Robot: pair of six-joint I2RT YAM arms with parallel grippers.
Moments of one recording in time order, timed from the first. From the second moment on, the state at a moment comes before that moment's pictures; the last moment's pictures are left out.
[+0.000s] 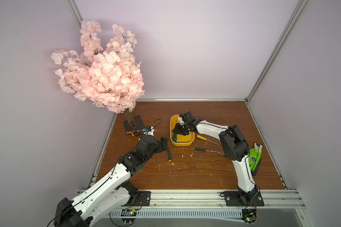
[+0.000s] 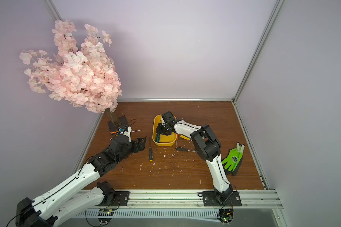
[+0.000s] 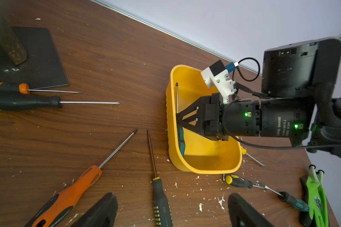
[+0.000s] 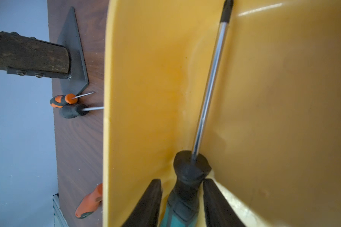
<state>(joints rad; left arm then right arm) -0.63 0.87 0.63 -0.35 -0.22 -0.67 0.68 2.18 1.59 -0.30 -0.28 0.72</state>
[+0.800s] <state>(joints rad) -0.63 1.00 0.72 -0.33 -0.18 -0.61 0.65 1.94 1.59 -0.36 -0.26 0.63</state>
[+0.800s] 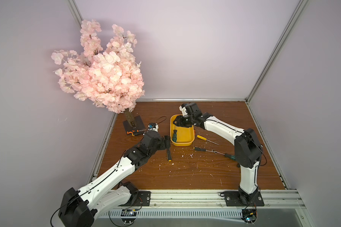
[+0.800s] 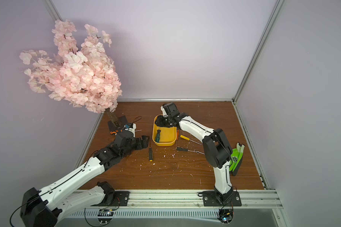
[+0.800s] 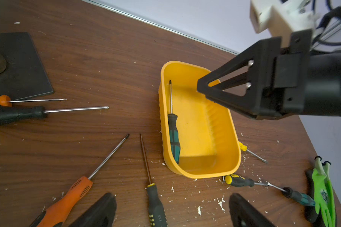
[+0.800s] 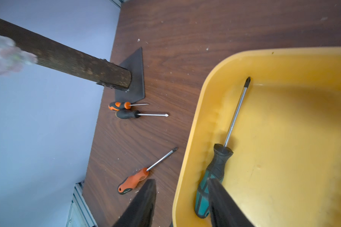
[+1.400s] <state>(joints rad) -0.68 1.31 0.90 -0.23 -0.06 -0.55 0.41 1.50 1.12 -0.34 -0.26 0.63</state>
